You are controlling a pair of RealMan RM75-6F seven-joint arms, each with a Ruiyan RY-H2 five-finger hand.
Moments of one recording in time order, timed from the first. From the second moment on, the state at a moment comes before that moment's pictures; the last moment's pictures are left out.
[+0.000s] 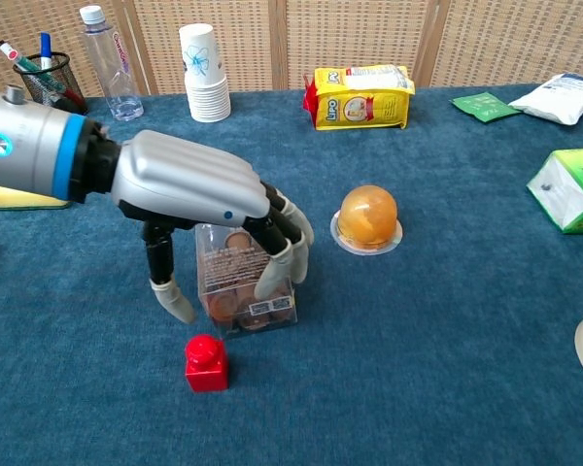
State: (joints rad) left arm -1.22 -1.35 0.23 -1.44 1.94 0.87 -0.44; right arm 0.27 -0.98 0.14 -1.60 -1.27 1.25 0.01
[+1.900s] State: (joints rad) left arm -0.95 -1.10 0.23 -1.66 1.84 0.93 -0.31; right arm 0.27 -0.98 0.16 -1.62 -1.30 1.26 0.01
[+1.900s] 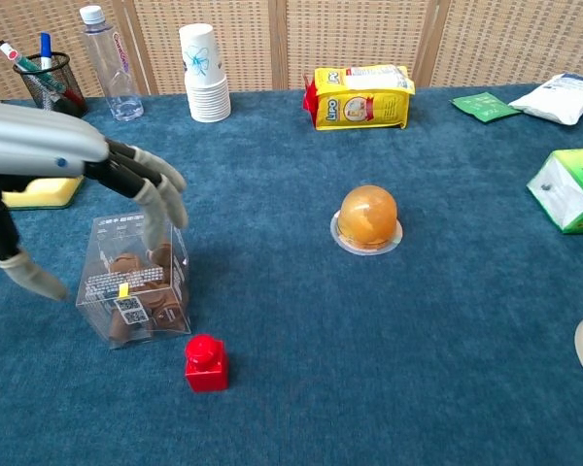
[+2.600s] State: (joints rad) left arm -0.94 -1.07 0.27 -1.65 1.84 0.86 -0.31; right arm 0.27 -0.98 0.16 -1.63 -1.31 1.26 0.01
